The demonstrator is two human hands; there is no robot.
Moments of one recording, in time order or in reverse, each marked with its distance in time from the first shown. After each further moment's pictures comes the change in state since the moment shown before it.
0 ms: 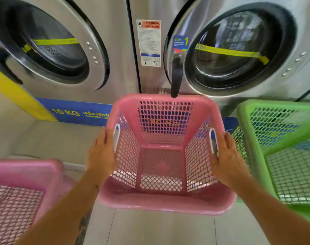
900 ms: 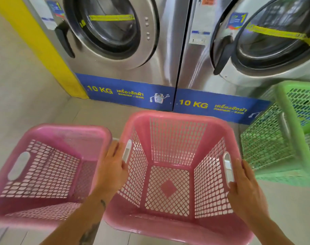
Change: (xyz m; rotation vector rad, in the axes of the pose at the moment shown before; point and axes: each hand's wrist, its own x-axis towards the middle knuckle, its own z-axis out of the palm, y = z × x) left_hand -0.161 -0.154 0.007 -0.252 0.079 0.084; right_hand -0.199 -0.080 0.077 -0.029 -0.023 0.107
